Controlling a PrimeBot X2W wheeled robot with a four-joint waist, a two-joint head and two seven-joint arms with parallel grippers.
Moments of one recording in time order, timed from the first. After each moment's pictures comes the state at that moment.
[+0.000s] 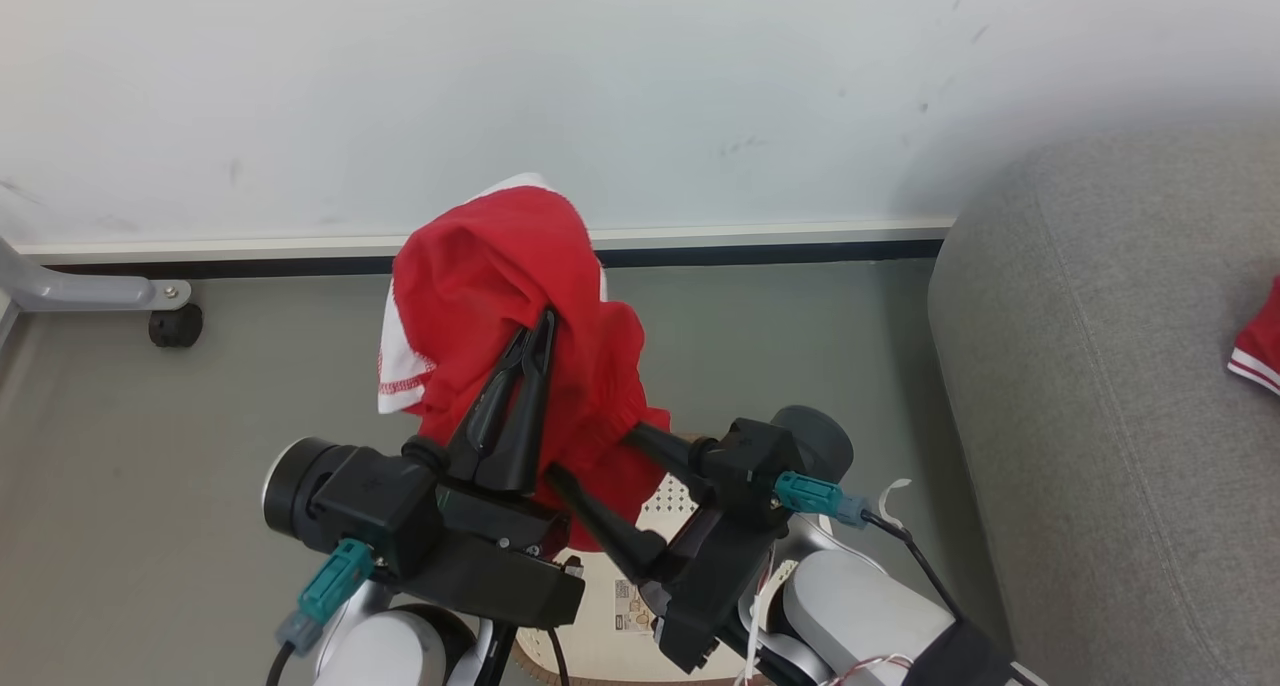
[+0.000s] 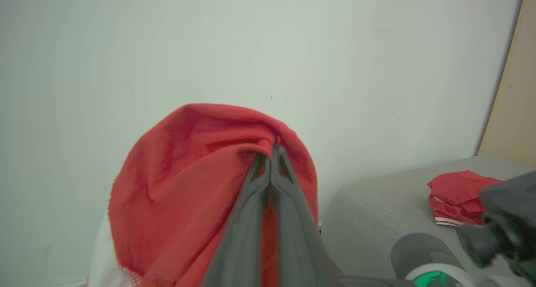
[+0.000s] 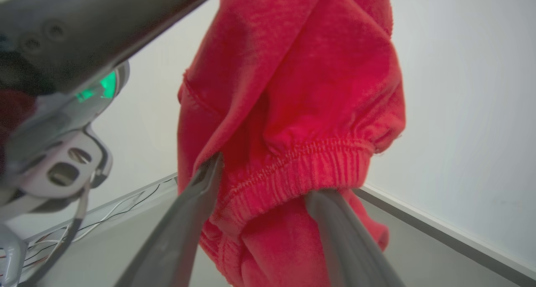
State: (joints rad) left arm -0.24 0.08 -0.37 -0.09 -0.30 0.03 -0.12; right arm -0.59 -0.07 0.90 0.33 0.47 0.11 -0.10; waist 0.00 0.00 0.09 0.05
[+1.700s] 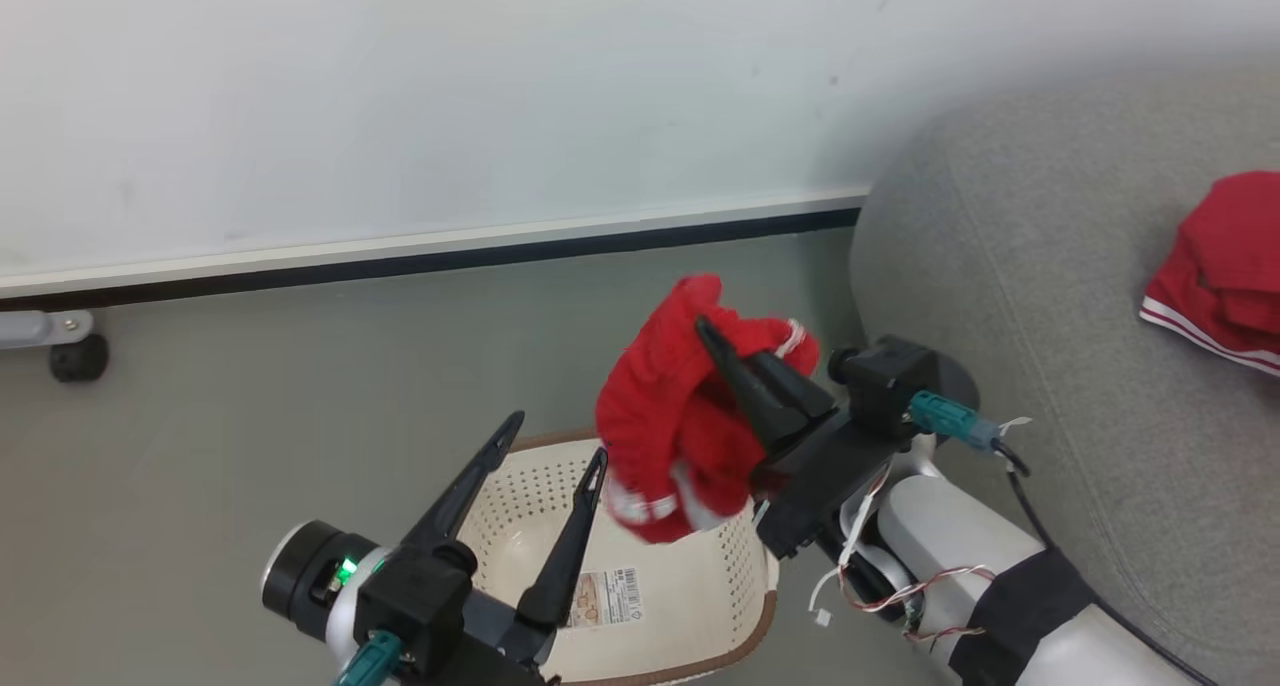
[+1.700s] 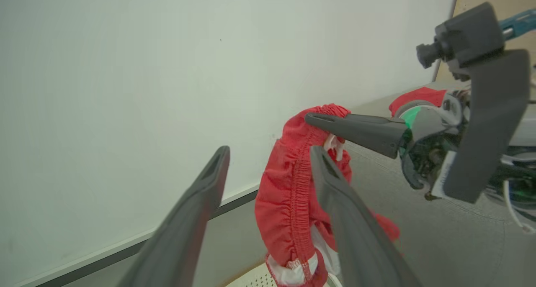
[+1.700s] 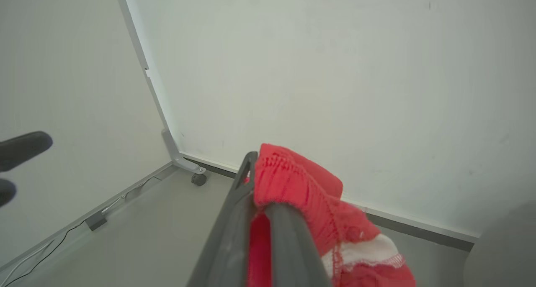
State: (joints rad) left arm -0.12 0.20 -0.44 -0.12 -0.23 -0.01 -0.08; right arm -0.67 -0.15 0.83 0.48 0.58 0.05 -0.24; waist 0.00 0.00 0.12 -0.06
